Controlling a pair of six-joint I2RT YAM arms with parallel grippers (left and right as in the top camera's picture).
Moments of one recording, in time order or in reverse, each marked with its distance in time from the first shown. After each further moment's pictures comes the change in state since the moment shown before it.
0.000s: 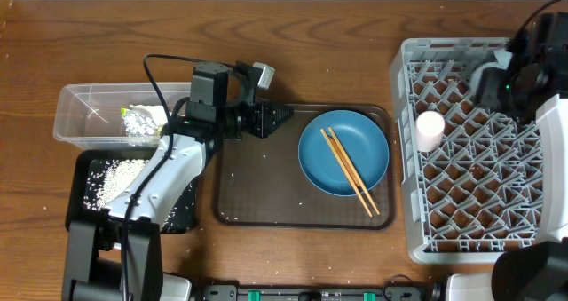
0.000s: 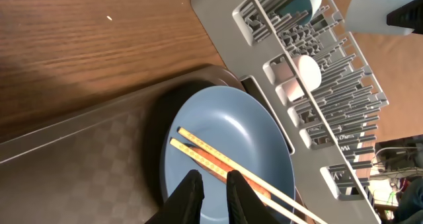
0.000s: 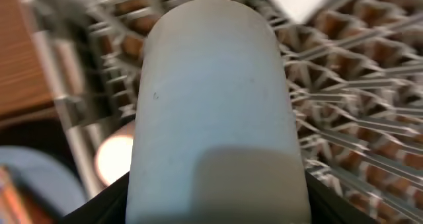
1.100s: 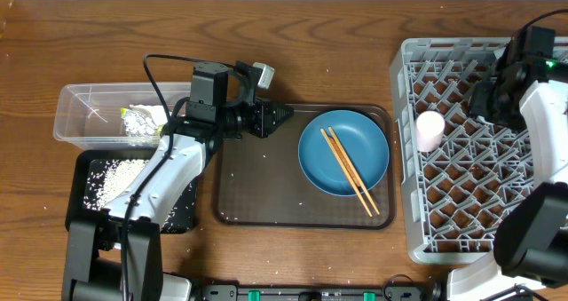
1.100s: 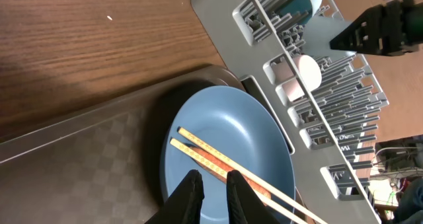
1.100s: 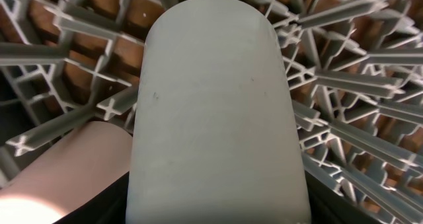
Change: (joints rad) left arm 0.000 0.000 0.000 0.000 0.000 0.000; right arm -0.023 0.171 -0.098 0.096 0.042 0.027
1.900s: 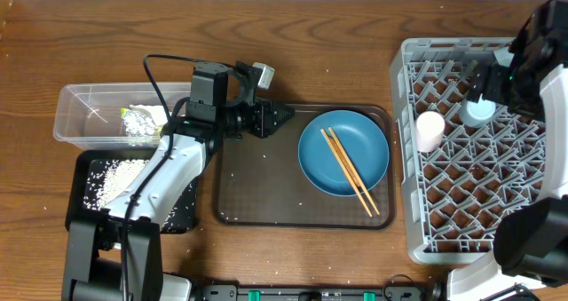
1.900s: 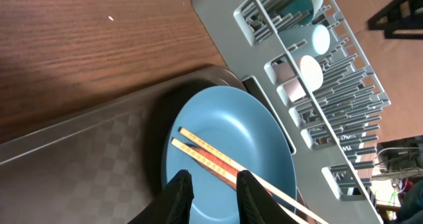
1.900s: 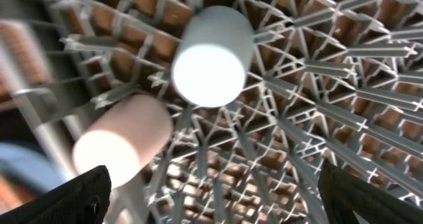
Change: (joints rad) left arm 0.000 0.000 0.000 0.000 -0.004 0.003; right arm 0.000 0.005 0.293 -0.299 -0.072 -0.006
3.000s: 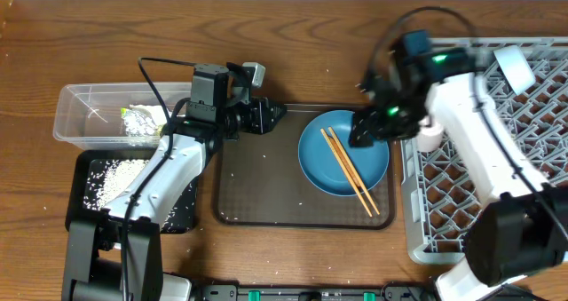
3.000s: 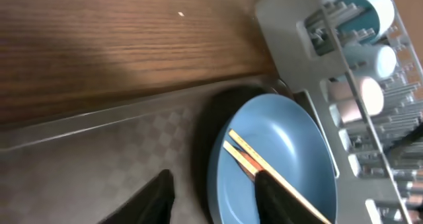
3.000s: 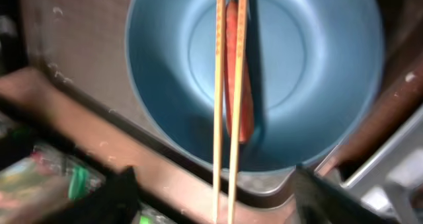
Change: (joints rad) left arm 0.000 0.000 0.000 -0.038 -0.199 -0.079; right arm 0.527 0.000 -0.243 0.028 -0.394 -0.161
